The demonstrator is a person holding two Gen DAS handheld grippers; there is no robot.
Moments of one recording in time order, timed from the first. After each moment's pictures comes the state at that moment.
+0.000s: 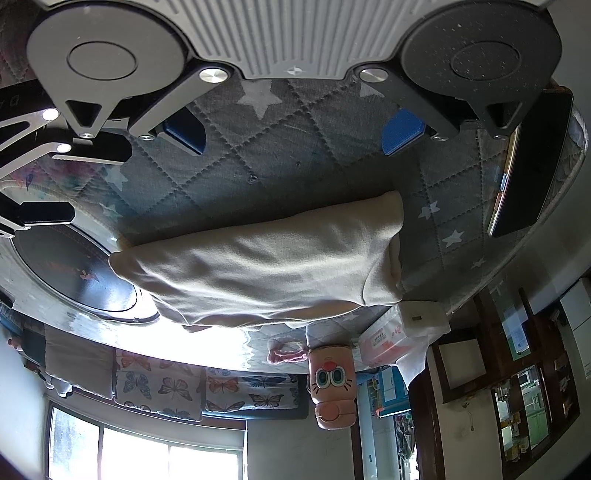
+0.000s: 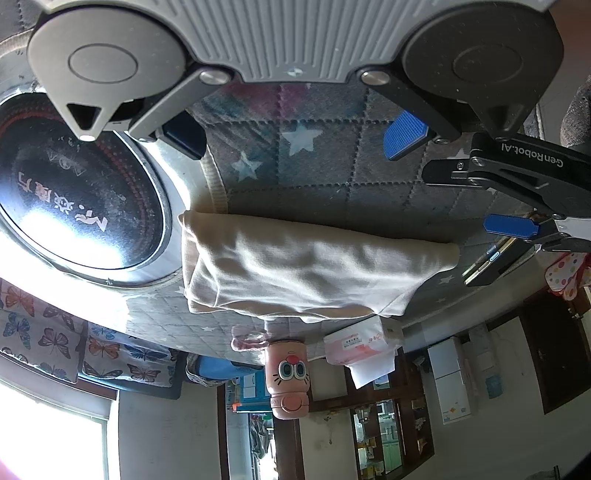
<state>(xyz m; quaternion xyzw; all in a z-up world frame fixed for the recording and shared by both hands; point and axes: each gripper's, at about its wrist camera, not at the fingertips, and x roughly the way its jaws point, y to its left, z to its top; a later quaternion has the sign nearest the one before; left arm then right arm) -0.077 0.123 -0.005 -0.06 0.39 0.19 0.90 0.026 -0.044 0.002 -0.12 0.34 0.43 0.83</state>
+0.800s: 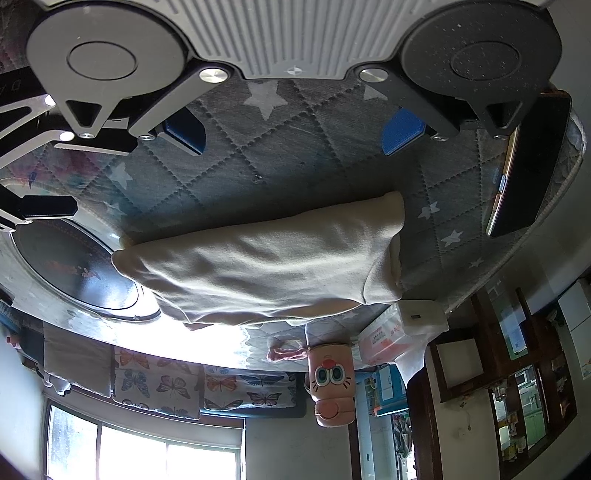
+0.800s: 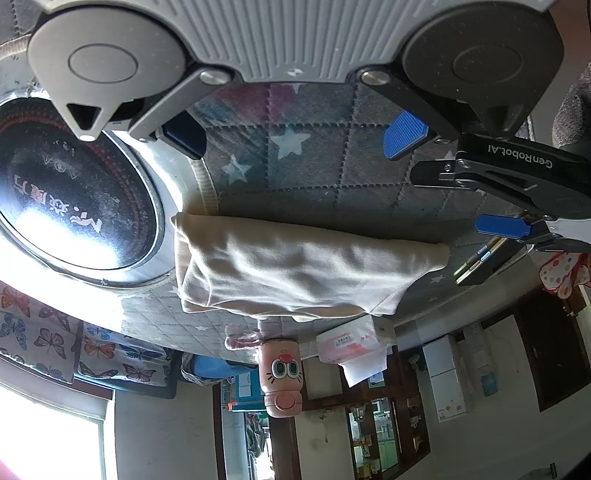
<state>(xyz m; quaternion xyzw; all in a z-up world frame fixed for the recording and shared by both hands) -0.079 0.119 -0.002 -0.06 0.38 0.20 0.90 0.021 -0.044 0.003 -0.12 0.34 0.44 0.82</state>
